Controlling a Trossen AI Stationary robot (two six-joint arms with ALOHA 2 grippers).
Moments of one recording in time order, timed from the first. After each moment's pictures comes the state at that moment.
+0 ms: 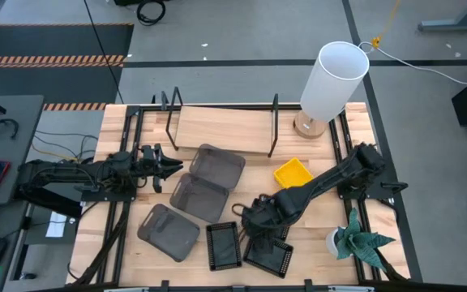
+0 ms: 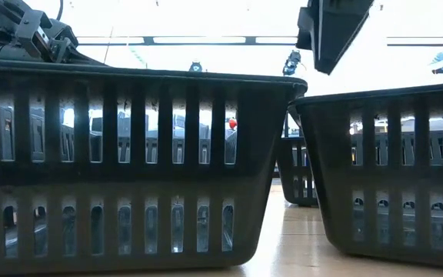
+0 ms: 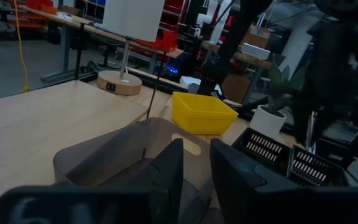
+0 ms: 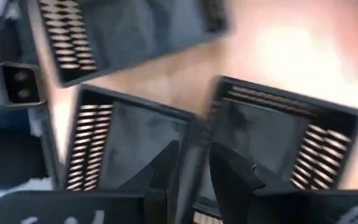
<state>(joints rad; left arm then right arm) 0.07 0.31 0.01 0.29 -0.10 -0.30 0.45 1.92 1.60 -0.93 -0.02 0.61</state>
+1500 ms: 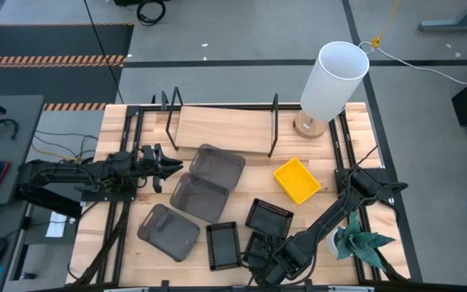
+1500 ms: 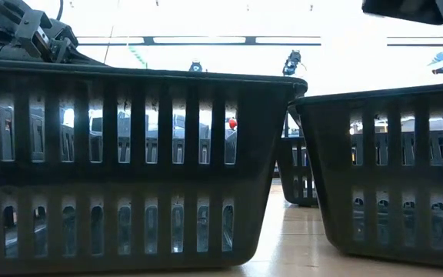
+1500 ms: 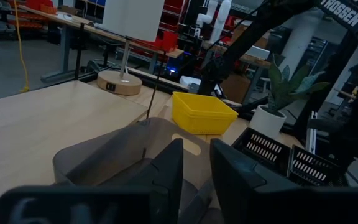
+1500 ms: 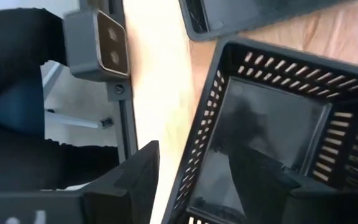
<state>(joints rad) 0.07 0.31 0.01 0.29 -0.10 -0.30 0.72 2.11 1.71 -0.83 0.11 0.84</state>
